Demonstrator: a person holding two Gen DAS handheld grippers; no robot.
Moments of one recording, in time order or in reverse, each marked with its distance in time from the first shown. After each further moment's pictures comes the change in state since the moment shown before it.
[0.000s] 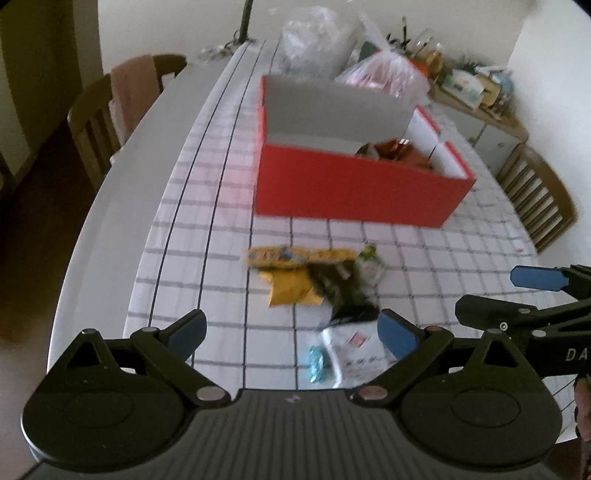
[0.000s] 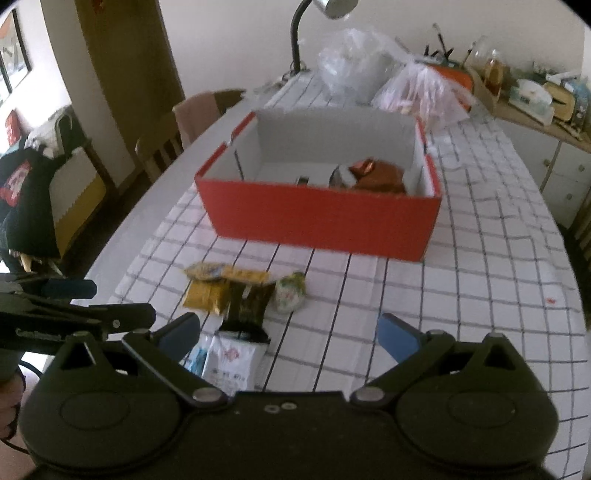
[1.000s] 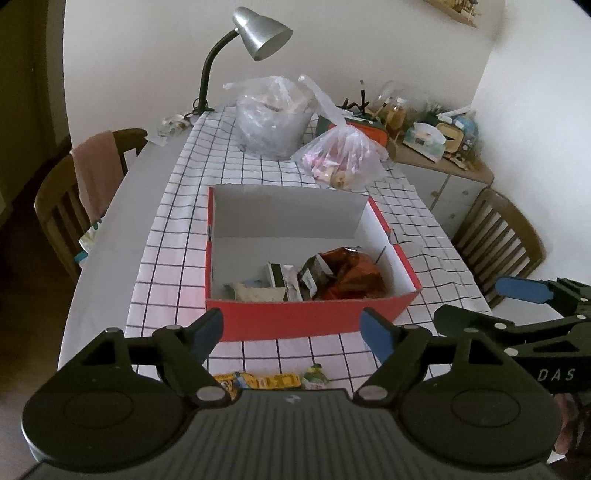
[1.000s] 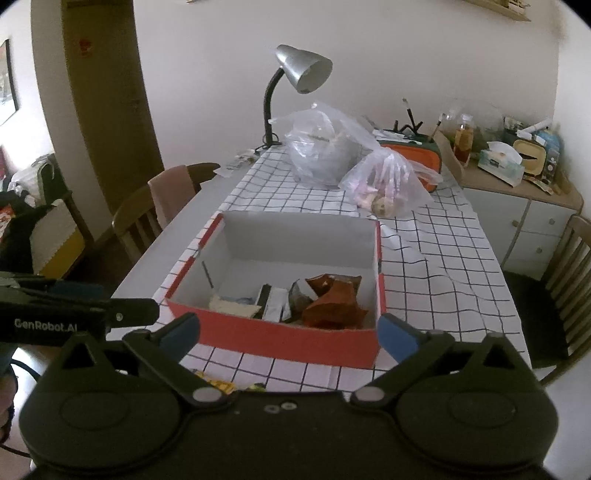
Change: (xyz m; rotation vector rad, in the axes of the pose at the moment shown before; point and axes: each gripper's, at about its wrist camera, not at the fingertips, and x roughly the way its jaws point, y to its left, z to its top) left arm -0.039 -0.038 0.107 0.059 -0.149 -0.100; right arm -0.047 -0.022 0.085 0.005 -0.191 -0.081
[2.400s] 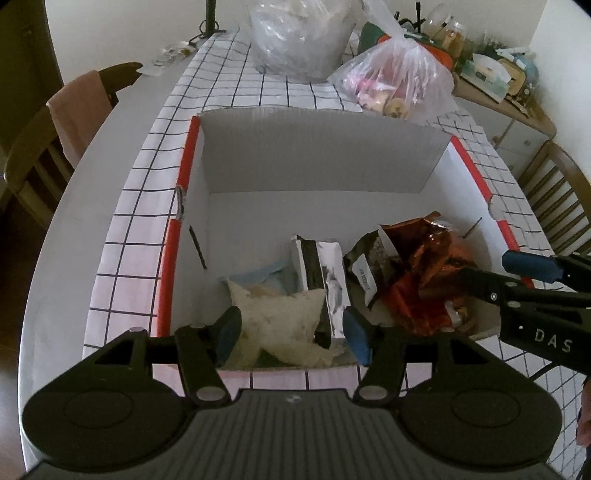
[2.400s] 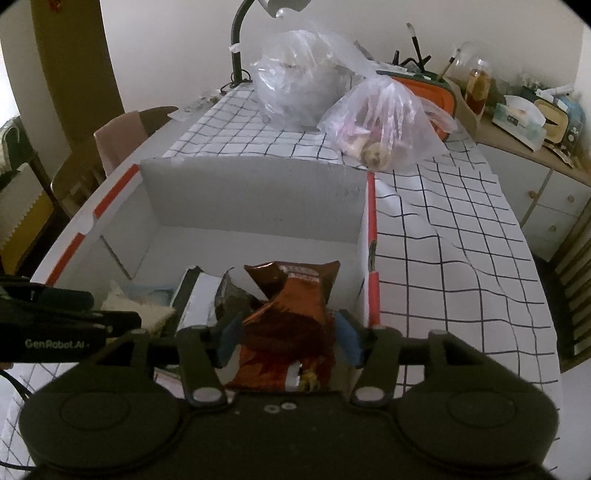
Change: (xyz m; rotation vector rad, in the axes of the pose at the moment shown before) left arm 0.168 0.011 0.028 -0.003 0.224 0.121; right arm 0.159 -0.052 0.014 -0.008 0.169 -0.048
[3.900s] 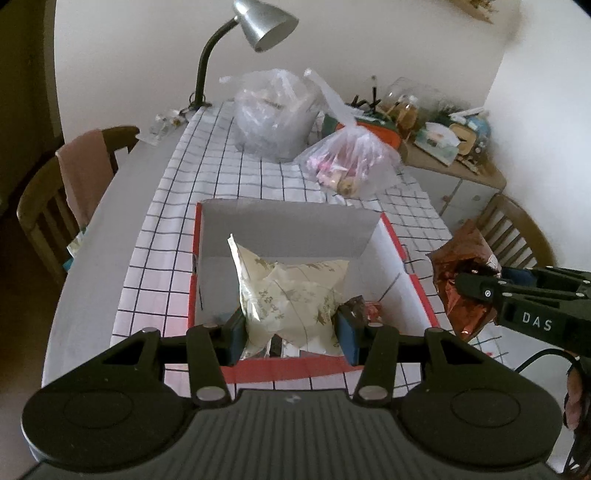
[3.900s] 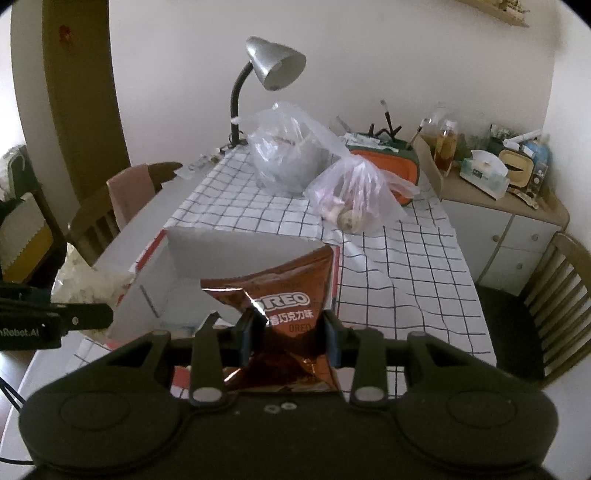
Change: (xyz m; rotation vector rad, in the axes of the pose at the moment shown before) left arm -0.104 -0.001 -0.004 -0.017 -0.189 -0.110; right arm -0.104 0.000 0.016 -0.011 -0.142 -0.046
